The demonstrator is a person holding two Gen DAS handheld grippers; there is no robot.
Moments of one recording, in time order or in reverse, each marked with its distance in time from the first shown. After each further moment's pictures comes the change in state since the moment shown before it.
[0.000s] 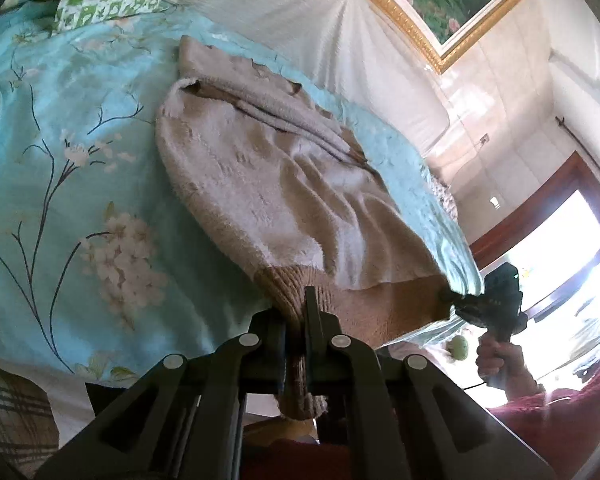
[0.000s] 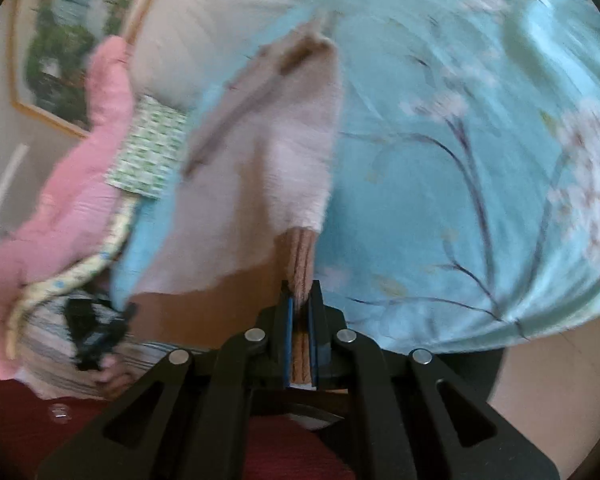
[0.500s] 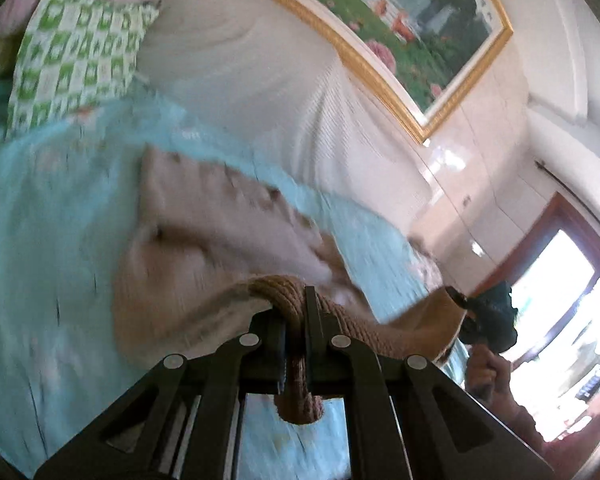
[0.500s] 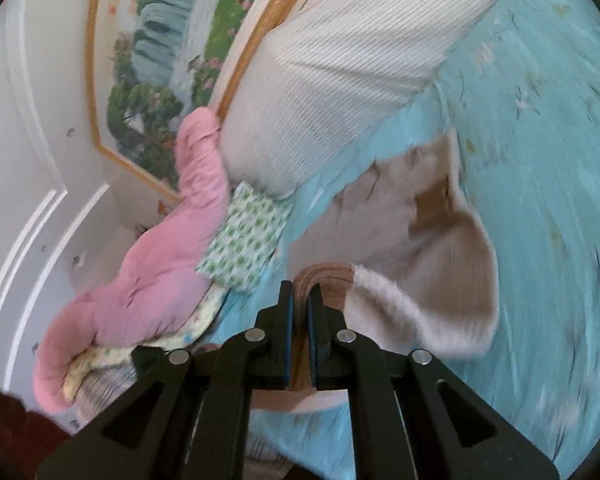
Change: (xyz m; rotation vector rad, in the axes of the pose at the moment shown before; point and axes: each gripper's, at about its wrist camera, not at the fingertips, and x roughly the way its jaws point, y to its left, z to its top) left arm 0.020 0.000 0.143 0.024 -0.261 -0.061; right arm 0.014 0.060 0.156 -0.072 -0.235 0.257
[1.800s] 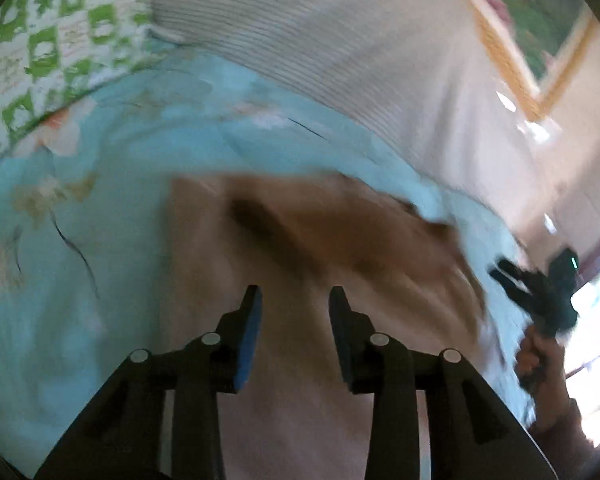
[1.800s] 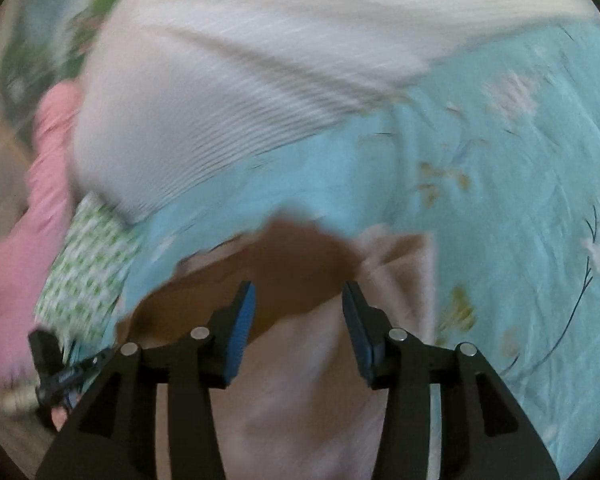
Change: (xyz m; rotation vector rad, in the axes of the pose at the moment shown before) left arm 0.202 0.109 0.097 0.021 0.231 0.236; right arm 0.183 -0.048 0.111 -0.166 0.070 -0.397
